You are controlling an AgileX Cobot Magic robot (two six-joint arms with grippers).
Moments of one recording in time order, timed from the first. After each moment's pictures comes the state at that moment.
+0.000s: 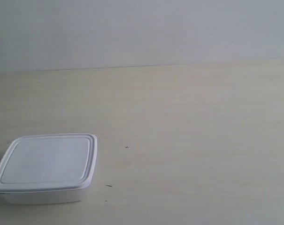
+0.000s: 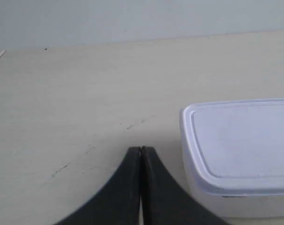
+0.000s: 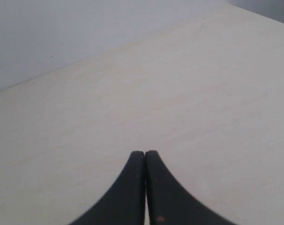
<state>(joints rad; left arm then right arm) 0.10 0.01 0.00 0.13 0.39 -0.06 -0.09 0.01 -0.02 -0.04 0.43 0.29</state>
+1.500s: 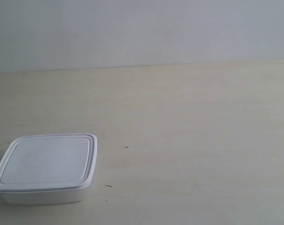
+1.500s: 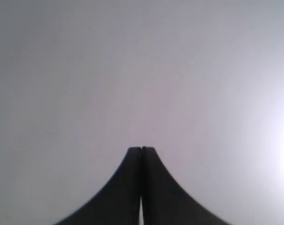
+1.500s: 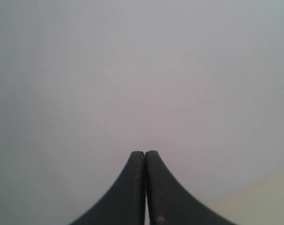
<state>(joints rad) 0.10 0.01 0.00 0.35 -0.55 -0.96 0.01 0.01 -0.02 -0.27 -0.21 0.86</state>
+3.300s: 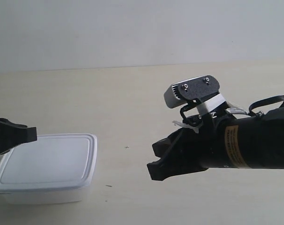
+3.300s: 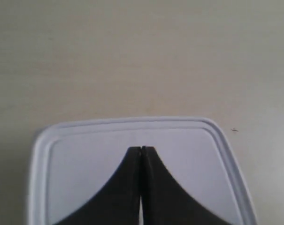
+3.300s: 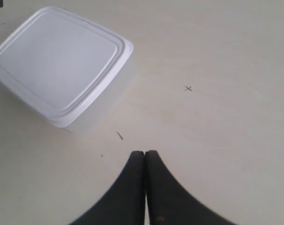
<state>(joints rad) -0.25 1.18 -0.43 1.74 0.05 -2.07 0.69 1.39 -0.58 -1.49 -0.17 1.66</state>
